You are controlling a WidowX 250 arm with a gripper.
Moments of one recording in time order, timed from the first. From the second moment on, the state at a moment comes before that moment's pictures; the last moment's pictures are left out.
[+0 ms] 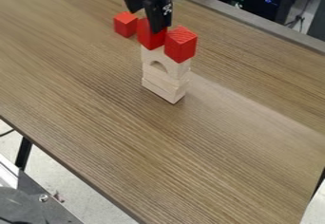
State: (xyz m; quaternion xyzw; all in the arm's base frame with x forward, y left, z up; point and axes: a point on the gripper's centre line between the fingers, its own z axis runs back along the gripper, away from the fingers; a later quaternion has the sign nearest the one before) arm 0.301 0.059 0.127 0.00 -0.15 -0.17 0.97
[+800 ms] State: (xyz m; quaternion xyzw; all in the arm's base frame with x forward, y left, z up) arm 0.306 0.057 0.121 -0.01 -0.16 -0.16 0.98
